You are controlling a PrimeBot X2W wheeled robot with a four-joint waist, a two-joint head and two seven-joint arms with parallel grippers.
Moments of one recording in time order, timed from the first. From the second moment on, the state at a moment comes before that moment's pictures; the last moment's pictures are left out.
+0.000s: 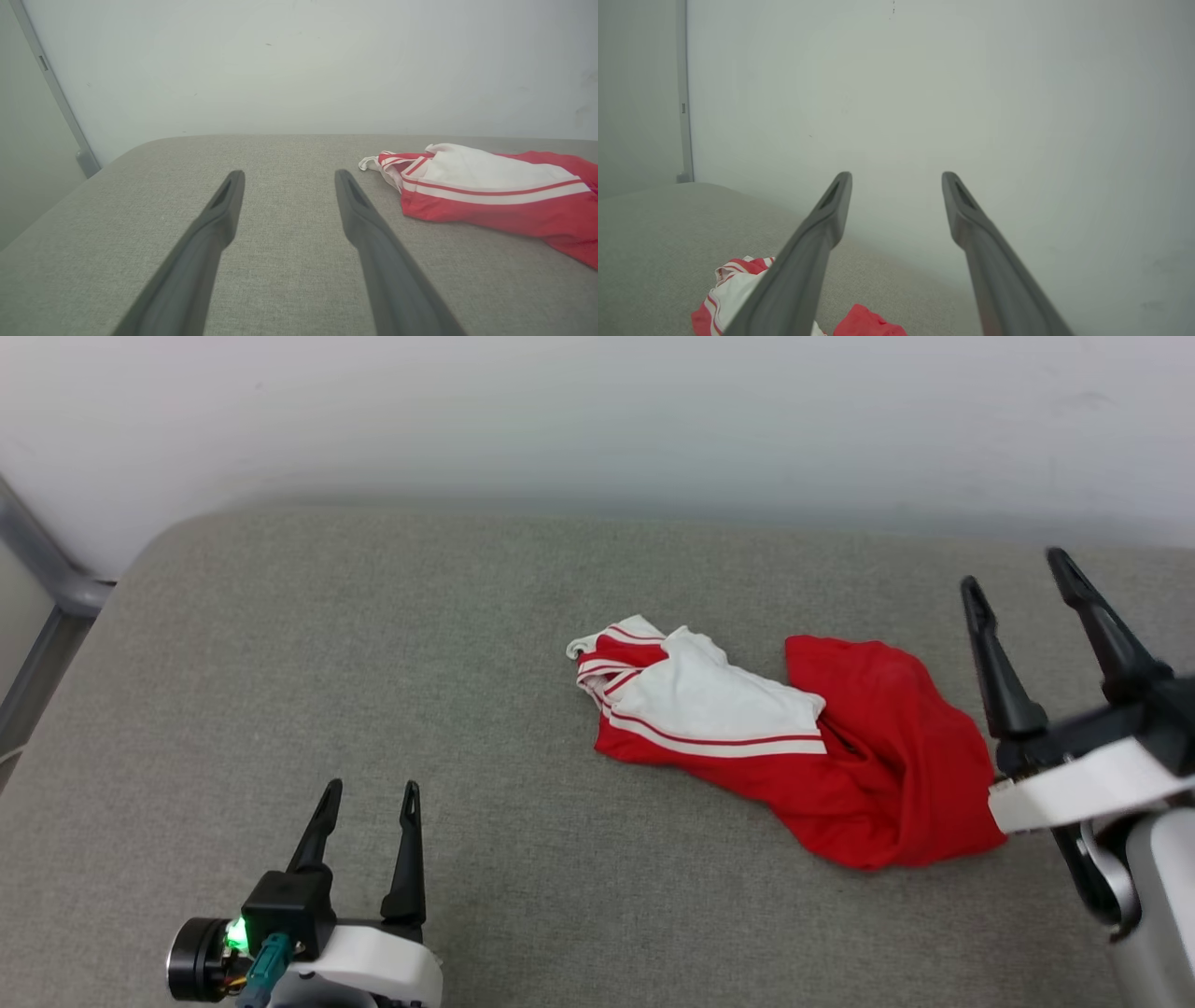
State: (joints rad) left arm -0.01 0.06 -0.05 0.12 -0.07 -0.01 -0.26; right arm -0.31 -0.31 0.11 0.10 0.19 0.13 -0.26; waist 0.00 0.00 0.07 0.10
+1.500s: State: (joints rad) left arm -0.16 0.05 -0.14 0.07 -0.14 0.06 -0.26; right arm -1.11 -0.69 1.20 0.47 0.89 0.13 0.16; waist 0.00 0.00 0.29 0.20
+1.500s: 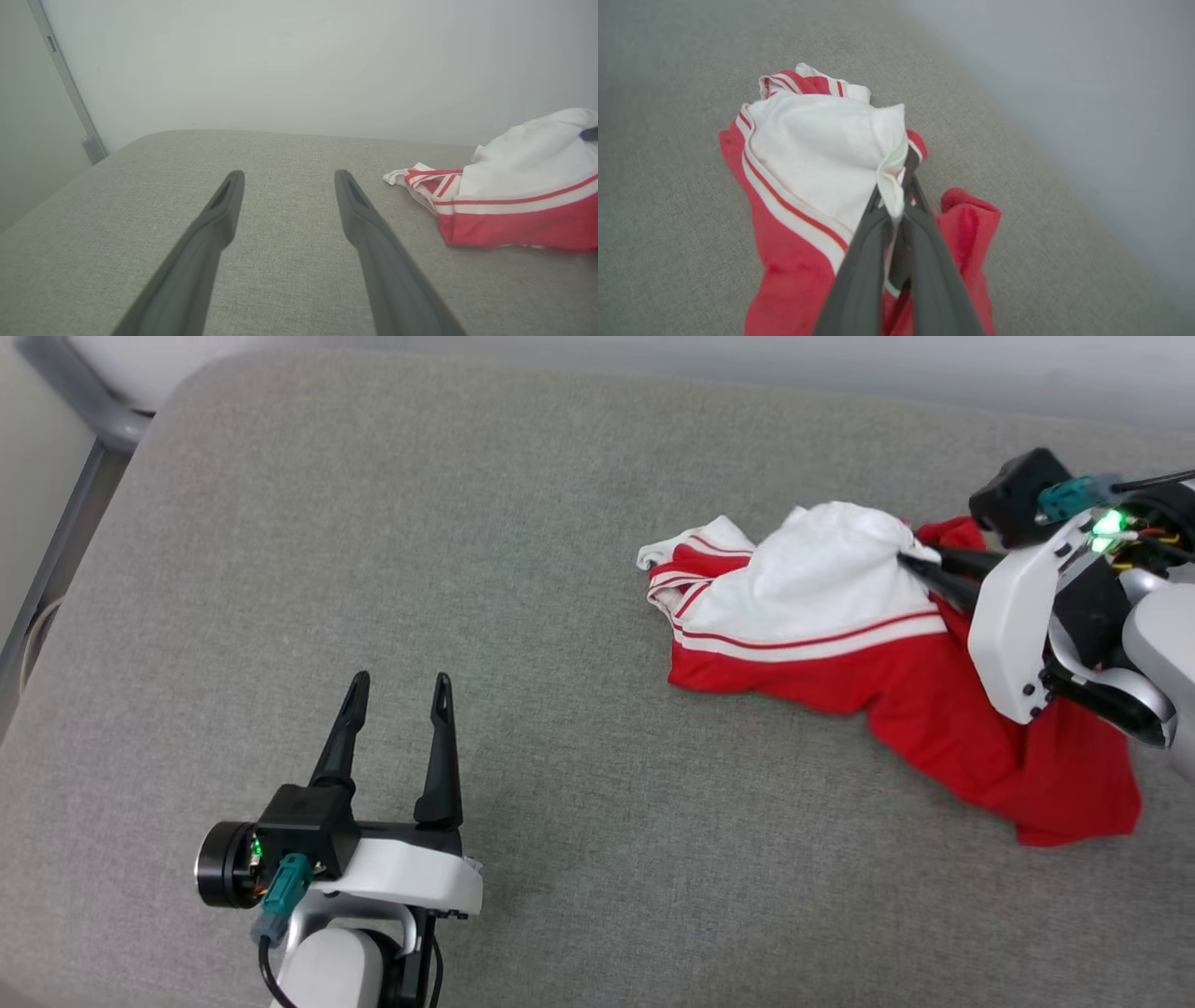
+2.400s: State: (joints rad) left arm -0.07 0.05 -0.11 0.09 -0.13 0.05 -0.26; right arm -0.60 -0.45 1.26 0.29 0.64 0.13 0.02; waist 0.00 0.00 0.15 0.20
